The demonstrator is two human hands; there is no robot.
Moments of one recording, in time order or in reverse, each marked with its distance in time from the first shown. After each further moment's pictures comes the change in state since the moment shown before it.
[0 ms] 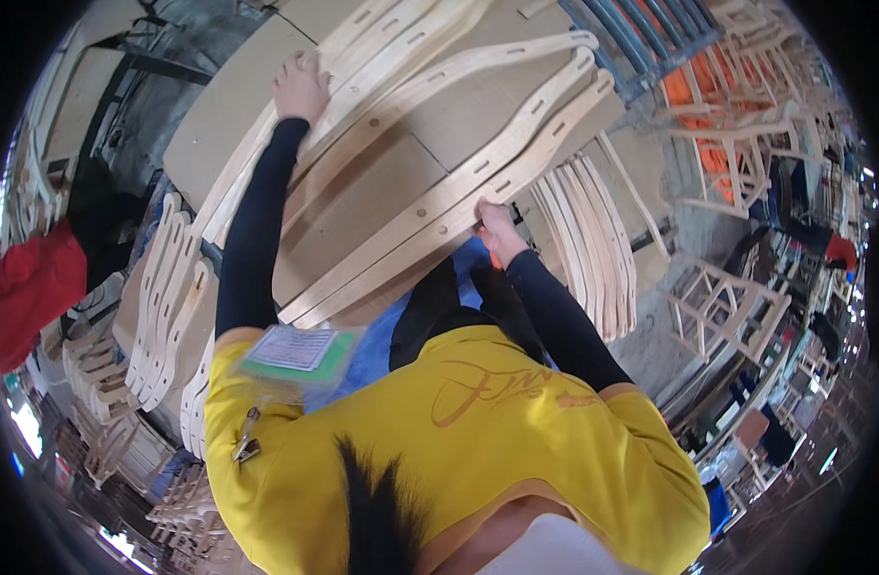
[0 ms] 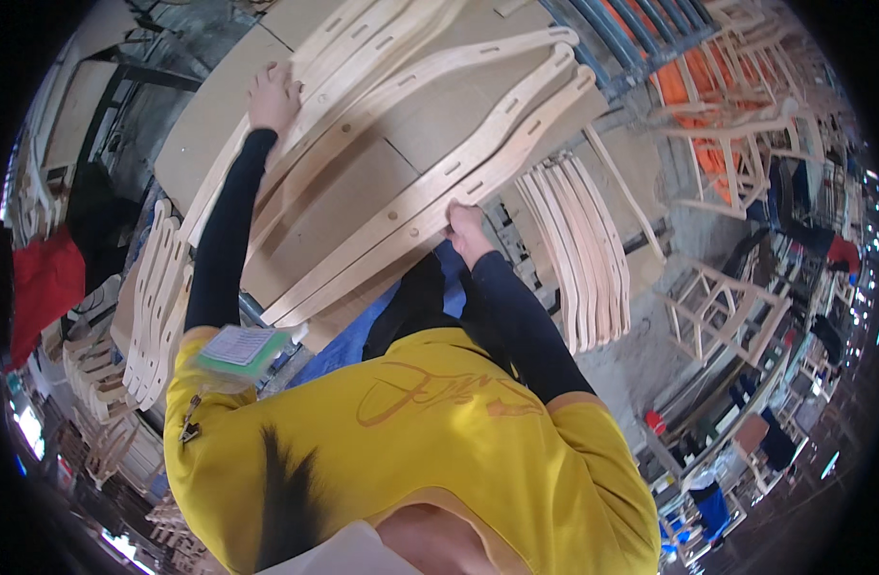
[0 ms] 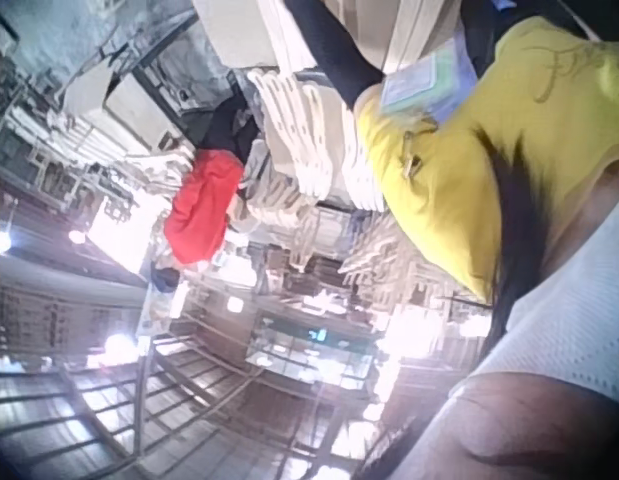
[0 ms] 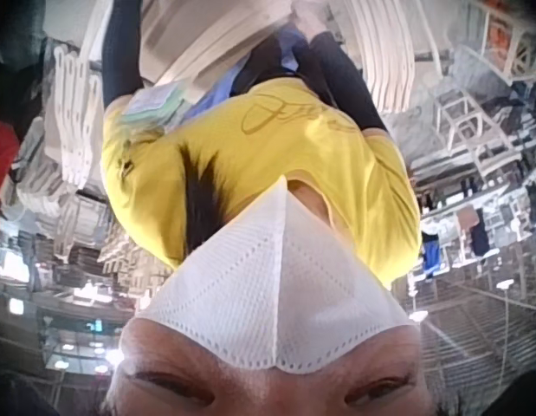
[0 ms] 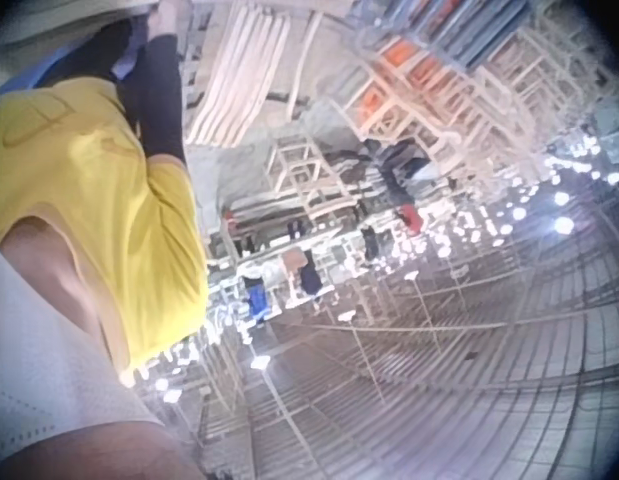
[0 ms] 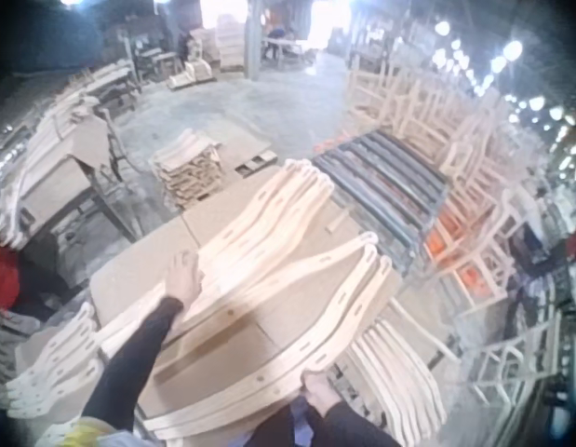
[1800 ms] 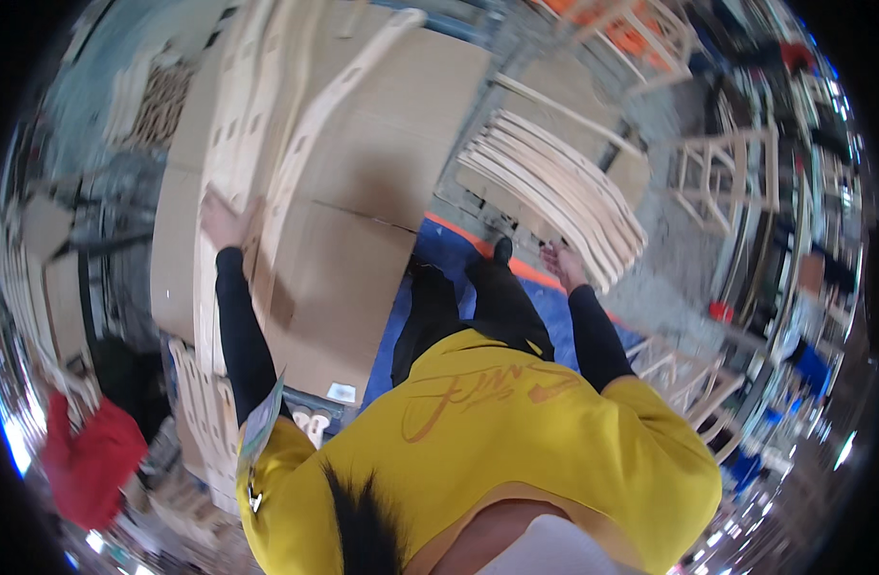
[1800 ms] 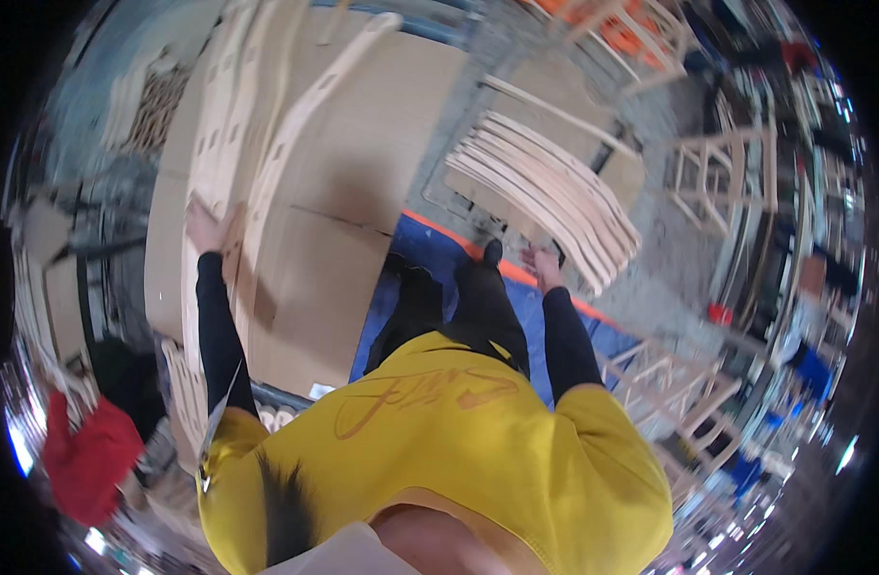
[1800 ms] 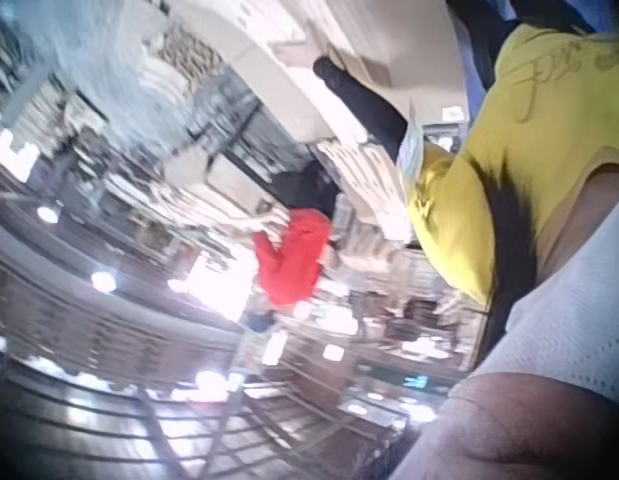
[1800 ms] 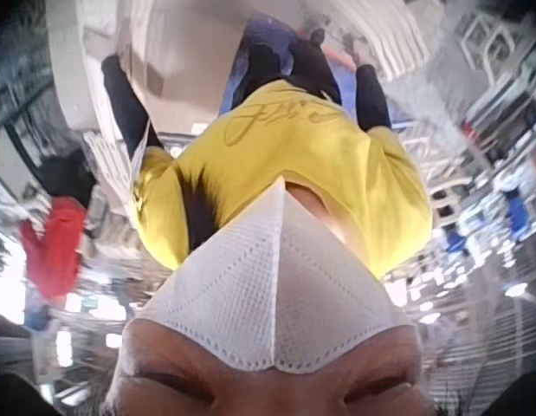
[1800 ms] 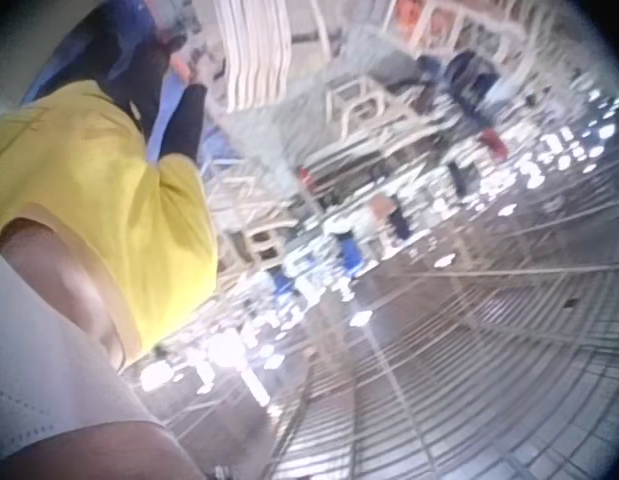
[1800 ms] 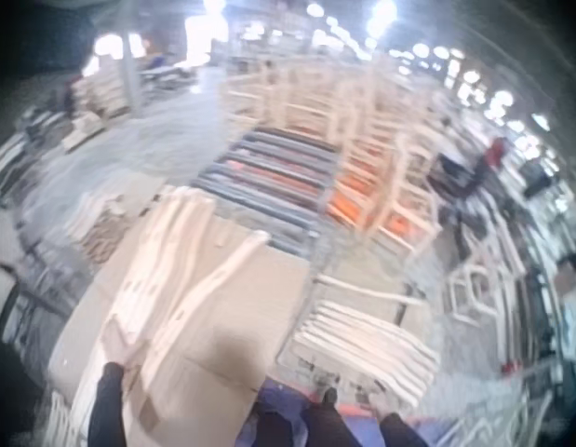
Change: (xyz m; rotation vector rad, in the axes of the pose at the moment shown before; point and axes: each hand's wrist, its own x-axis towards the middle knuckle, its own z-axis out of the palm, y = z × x) left_hand -0.032 0.033 -0.011 0.047 -0.096 -0.044; right_hand -0.045 0.104 -0.319 0.157 0.292 -0.042
